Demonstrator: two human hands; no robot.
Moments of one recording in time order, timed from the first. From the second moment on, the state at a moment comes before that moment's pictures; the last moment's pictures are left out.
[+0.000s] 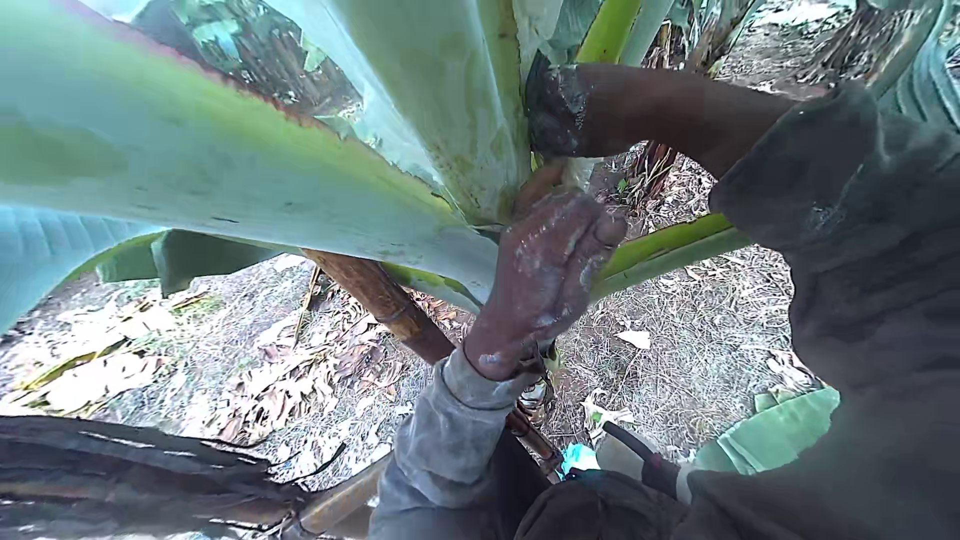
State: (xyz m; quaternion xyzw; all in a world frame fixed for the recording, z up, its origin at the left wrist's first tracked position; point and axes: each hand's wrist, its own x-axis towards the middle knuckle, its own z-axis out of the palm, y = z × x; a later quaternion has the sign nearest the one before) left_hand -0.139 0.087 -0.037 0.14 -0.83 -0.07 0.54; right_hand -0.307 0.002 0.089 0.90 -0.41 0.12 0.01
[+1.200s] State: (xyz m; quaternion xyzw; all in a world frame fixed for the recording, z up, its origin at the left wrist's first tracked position) left_hand -0.255 0.092 -0.179 0.29 -0.79 0.04 0.53; right_hand -0.341 0.053 0.031 0.67 -0.41 0.36 -0.52
